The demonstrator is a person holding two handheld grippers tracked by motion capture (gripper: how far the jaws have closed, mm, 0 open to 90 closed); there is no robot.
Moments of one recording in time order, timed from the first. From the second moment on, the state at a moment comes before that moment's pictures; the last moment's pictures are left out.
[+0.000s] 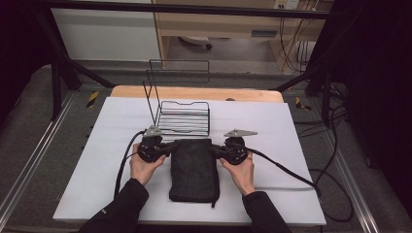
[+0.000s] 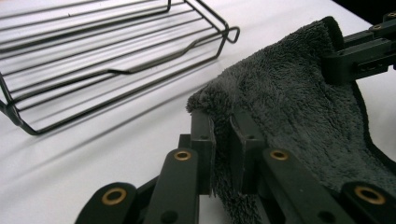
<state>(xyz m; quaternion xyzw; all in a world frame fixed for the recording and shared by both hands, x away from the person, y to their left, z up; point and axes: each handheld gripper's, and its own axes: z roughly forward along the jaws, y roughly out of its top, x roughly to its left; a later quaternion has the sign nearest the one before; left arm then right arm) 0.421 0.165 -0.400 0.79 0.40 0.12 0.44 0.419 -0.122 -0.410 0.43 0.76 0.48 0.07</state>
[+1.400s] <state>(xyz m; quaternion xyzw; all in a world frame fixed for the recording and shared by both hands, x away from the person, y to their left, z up) 0.389 0.169 -0.343 0.76 0.36 0.17 0.52 0.393 -0.129 -0.354 0.38 0.73 0.54 0.15</state>
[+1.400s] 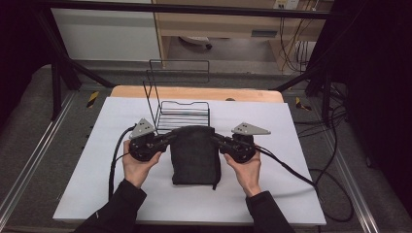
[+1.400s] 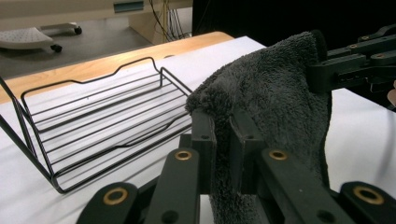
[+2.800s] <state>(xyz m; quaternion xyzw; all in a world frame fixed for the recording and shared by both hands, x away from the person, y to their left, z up) 0.387 0.181 -0.280 0.69 0.34 0.24 0.60 0.385 -0.113 -0.287 0.33 0.69 0.60 0.24</state>
